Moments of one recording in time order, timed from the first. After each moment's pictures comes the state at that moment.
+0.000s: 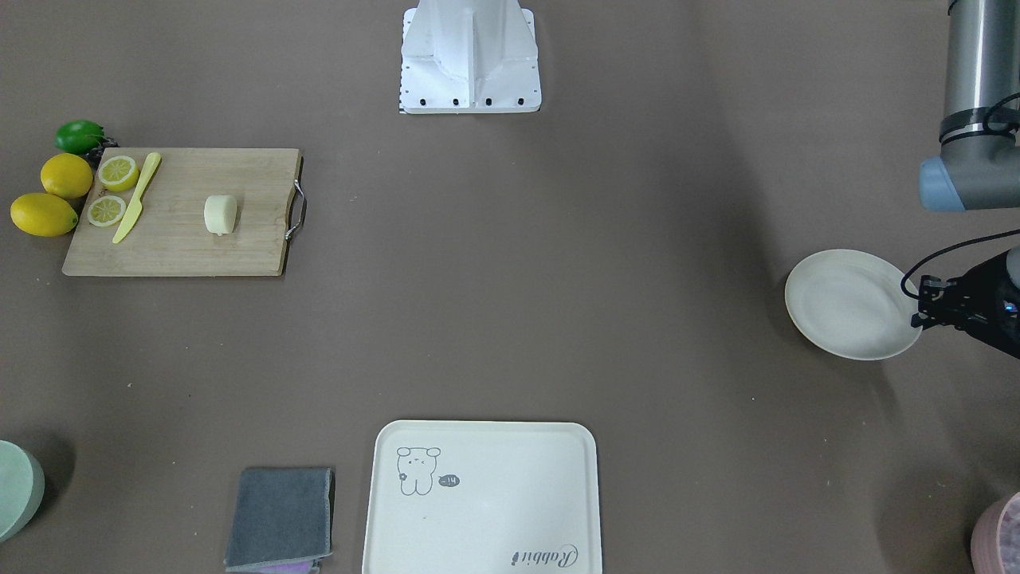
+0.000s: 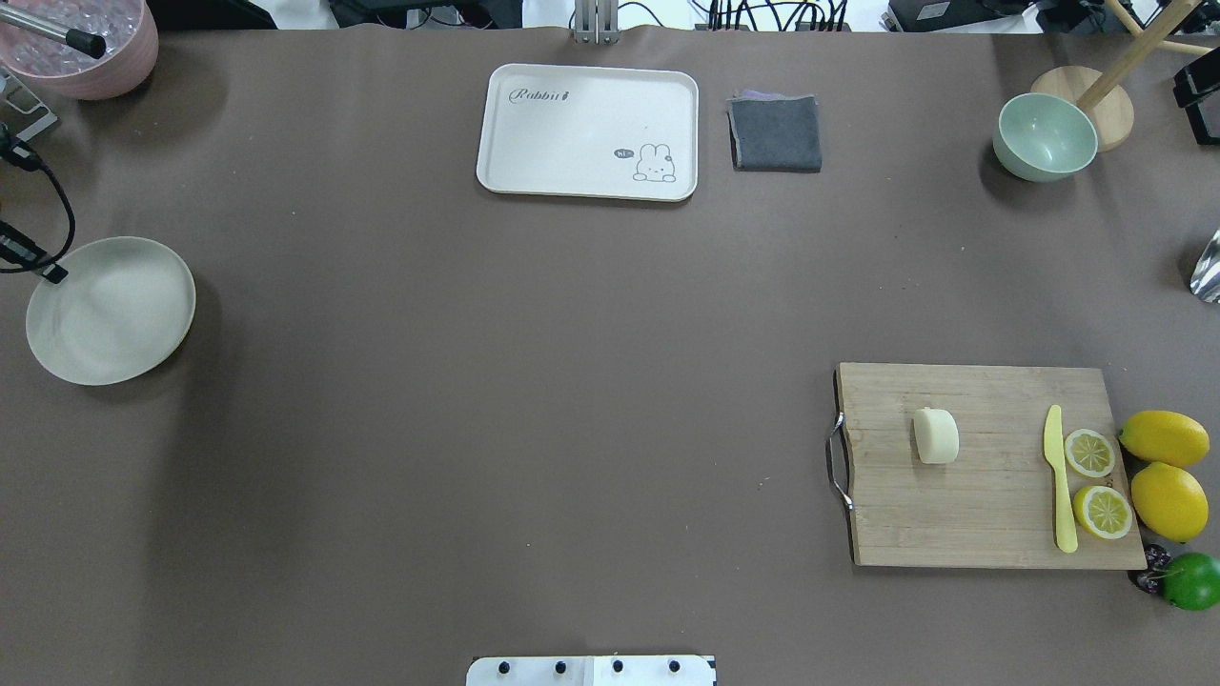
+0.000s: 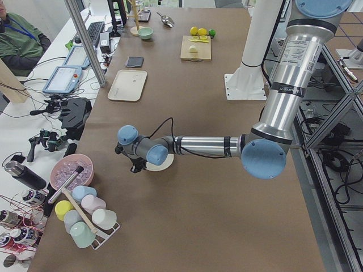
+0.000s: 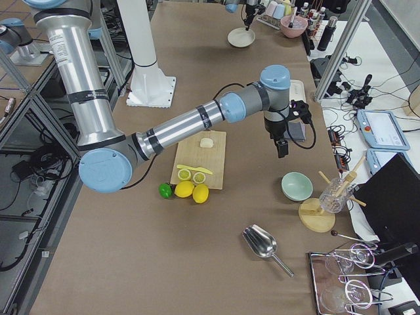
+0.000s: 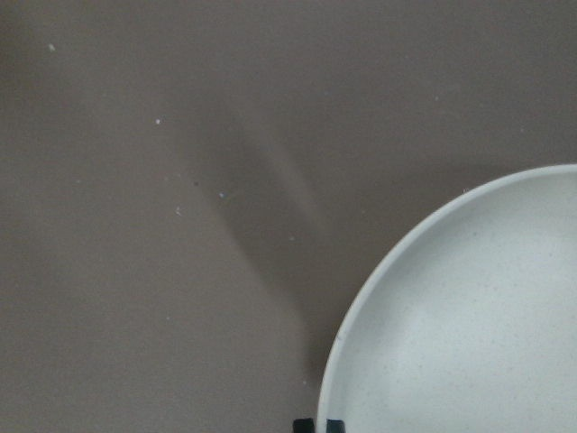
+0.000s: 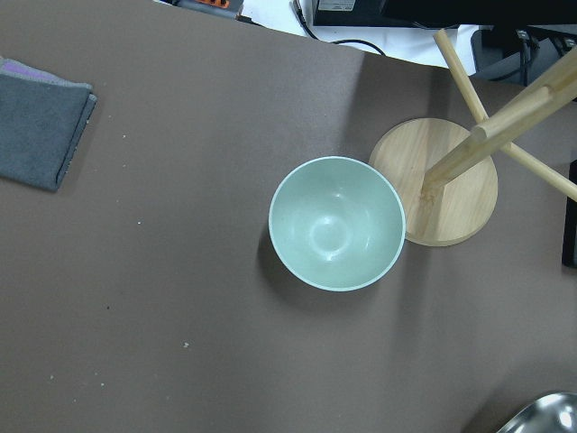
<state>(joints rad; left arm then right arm) -1.24 -1.85 -1.26 -1.99 -2.39 -0.02 1.40 -1.31 1.78 -1.58 2.23 0.20</state>
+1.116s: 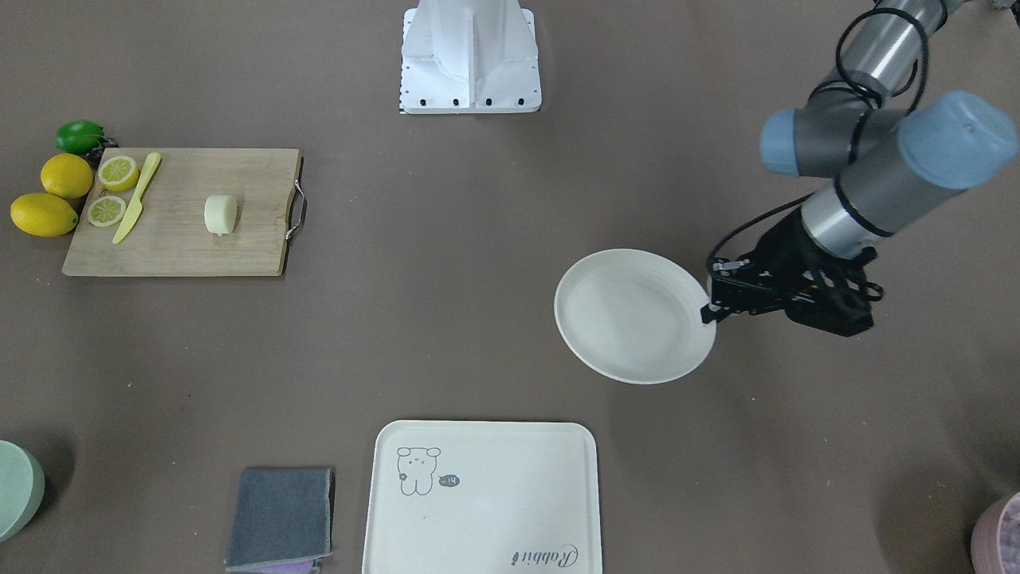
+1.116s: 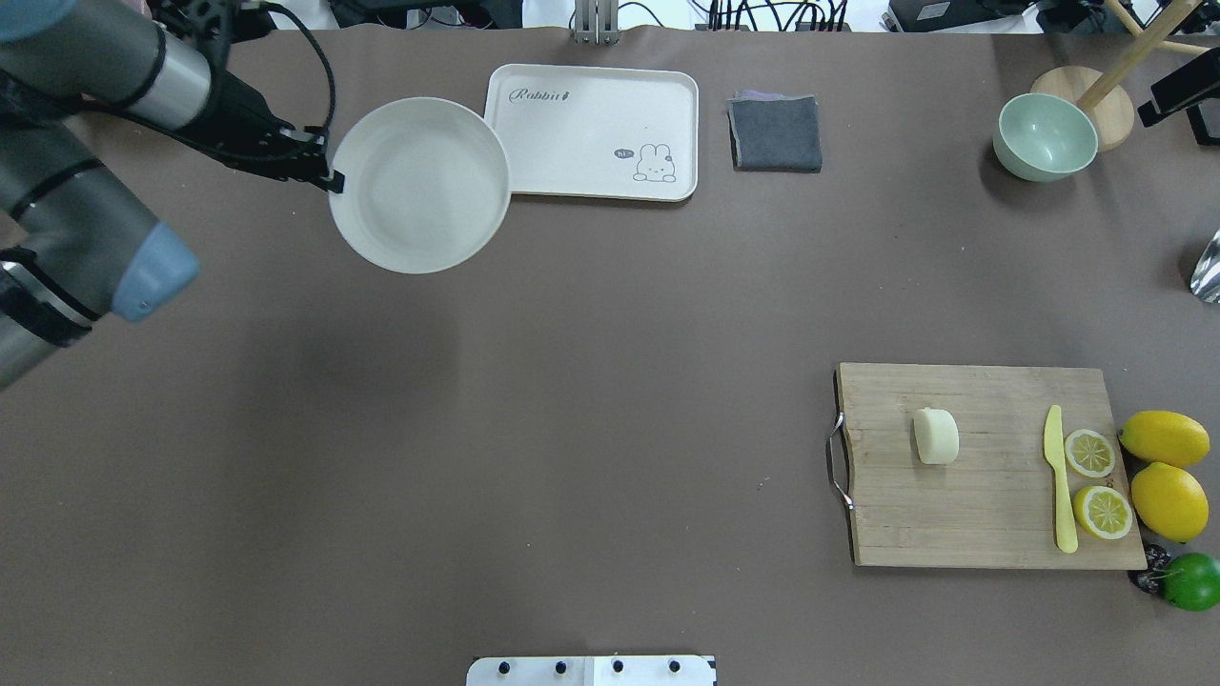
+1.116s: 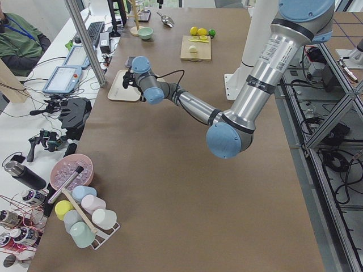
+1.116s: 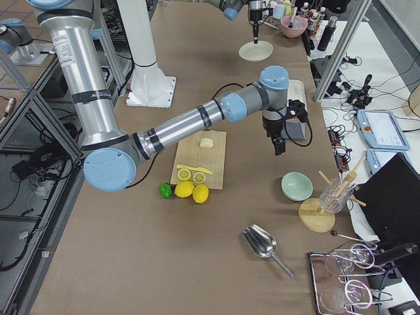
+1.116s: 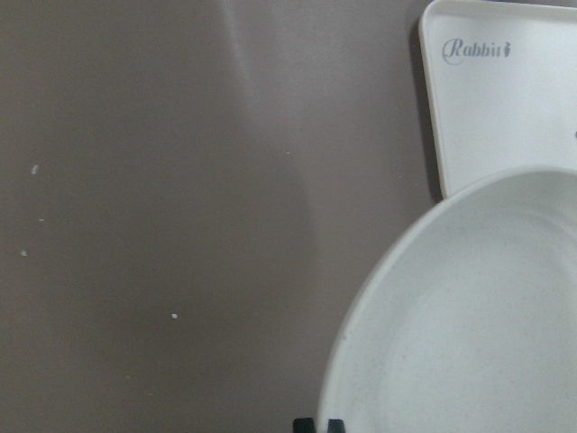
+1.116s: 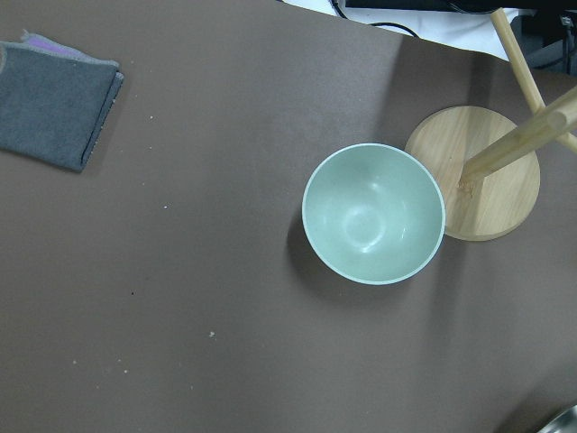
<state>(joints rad) -0.94 -2.06 -1.56 -2.15 -2.26 -1.01 1.36 -1.31 1.78 -1.58 2.24 0.21</state>
